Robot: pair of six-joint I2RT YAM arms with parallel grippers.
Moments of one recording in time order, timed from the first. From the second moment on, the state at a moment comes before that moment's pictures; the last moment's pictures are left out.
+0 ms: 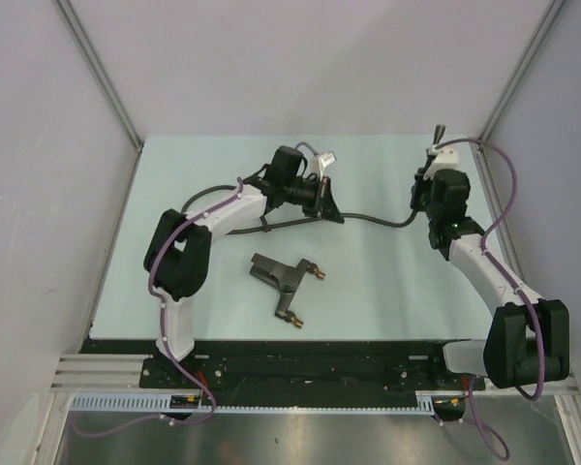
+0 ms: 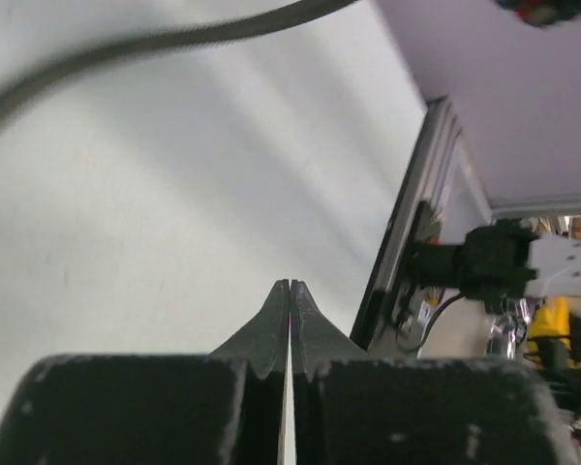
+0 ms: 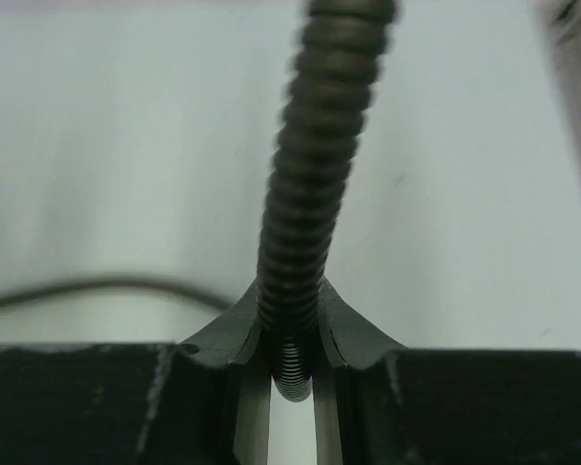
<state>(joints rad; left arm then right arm) -0.59 1.97 1.60 -0.20 0.82 -0.43 0.09 1.29 0.91 0.11 0.12 0.05</state>
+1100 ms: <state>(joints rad) -0.41 1.69 1.33 -0.24 0.85 -0.38 0.52 1.21 0.69 0.04 -0.44 -0.15</state>
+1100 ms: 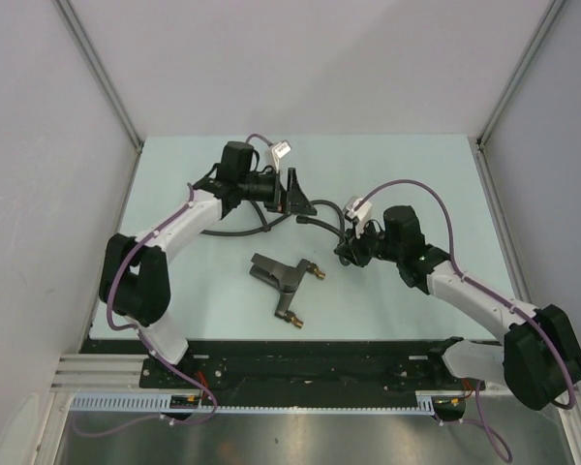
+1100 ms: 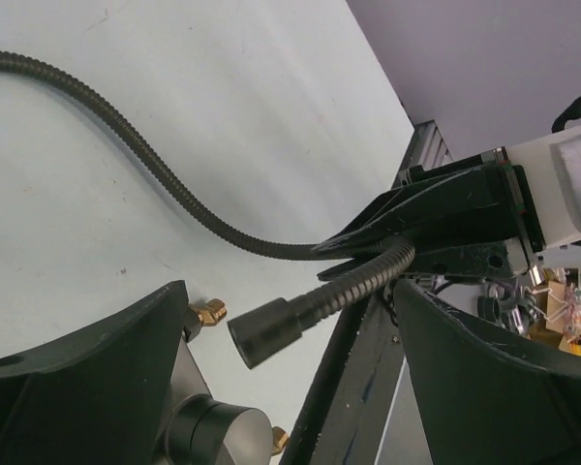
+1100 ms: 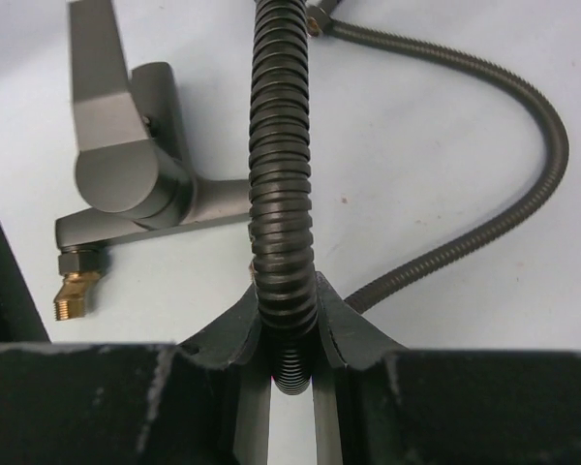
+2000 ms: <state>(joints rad) -0.44 1.62 1.25 -0.23 1.16 -0.29 0.45 1.09 0.66 0.11 -0.59 -0.16</state>
